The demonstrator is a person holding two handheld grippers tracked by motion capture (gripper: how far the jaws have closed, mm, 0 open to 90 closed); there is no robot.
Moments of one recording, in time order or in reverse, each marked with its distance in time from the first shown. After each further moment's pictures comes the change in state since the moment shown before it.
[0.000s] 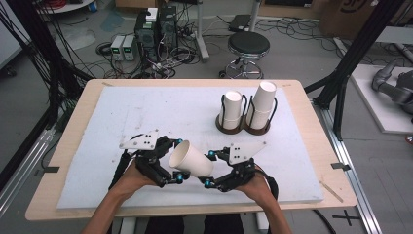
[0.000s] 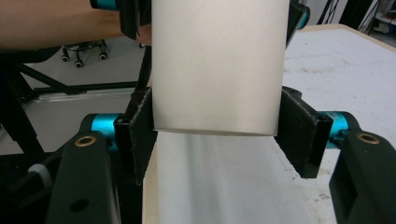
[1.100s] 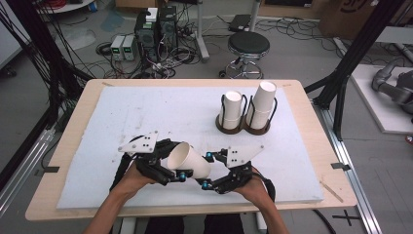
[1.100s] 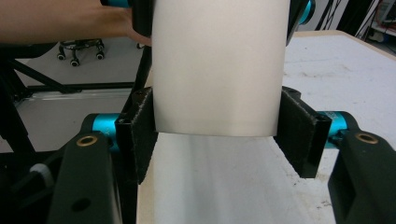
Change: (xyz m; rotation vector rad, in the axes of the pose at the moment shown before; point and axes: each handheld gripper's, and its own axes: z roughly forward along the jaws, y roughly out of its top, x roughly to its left) left arm -0.001 -0.002 0.000 -0.035 -0.025 0.063; right arm 0.003 -0.005 0.007 -0.013 -0.007 -0.031
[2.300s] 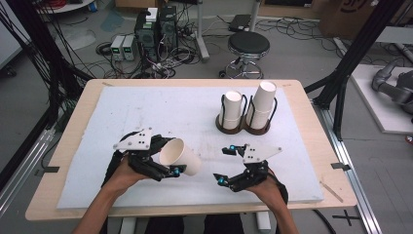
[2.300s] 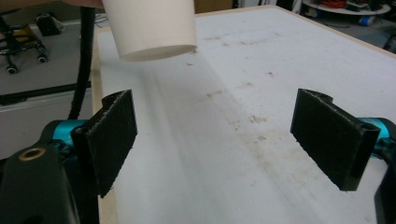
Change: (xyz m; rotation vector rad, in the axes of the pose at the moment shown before) left arm 0.002 0.012 -0.019 0.131 0.116 0.037; right arm -0.008 -0.024 -0.035 0.039 -0.210 0.098
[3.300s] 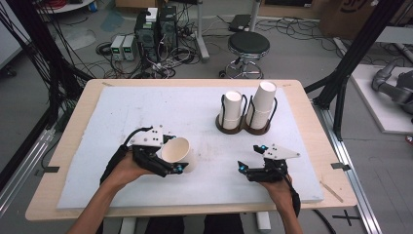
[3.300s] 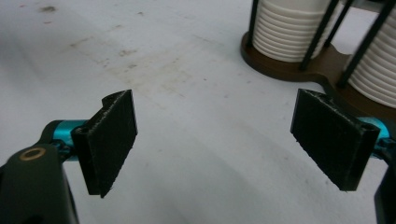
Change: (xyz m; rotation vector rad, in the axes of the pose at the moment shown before) left arm 0.007 0.010 0.012 0.266 0.111 0.030; right arm -0.032 -0.058 -0.031 0.087 -0.406 0.197
